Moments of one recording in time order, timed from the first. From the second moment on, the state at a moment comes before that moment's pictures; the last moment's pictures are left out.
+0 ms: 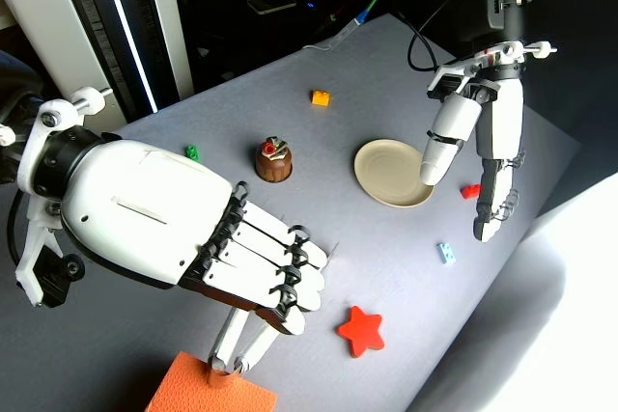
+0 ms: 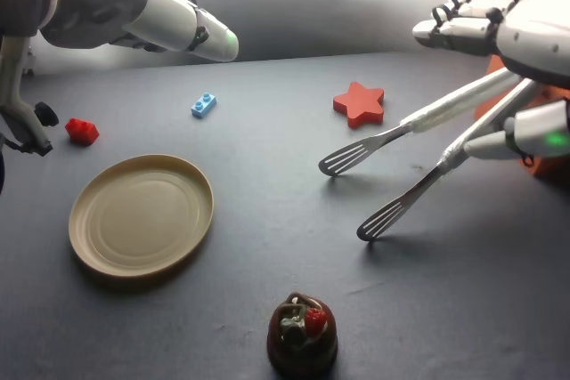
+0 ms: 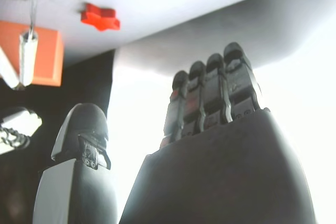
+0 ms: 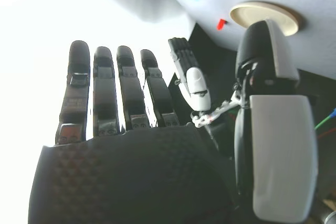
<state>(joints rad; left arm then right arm) 0.05 -1.15 1.48 -0.06 0.40 0.39 -0.22 -0.86 0.92 1.15 0.15 -2.35</state>
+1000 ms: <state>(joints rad) 0.04 -1.16 1.48 -0.06 0.41 0.41 -0.18 -0.86 1.04 1.76 -0.23 -2.93</state>
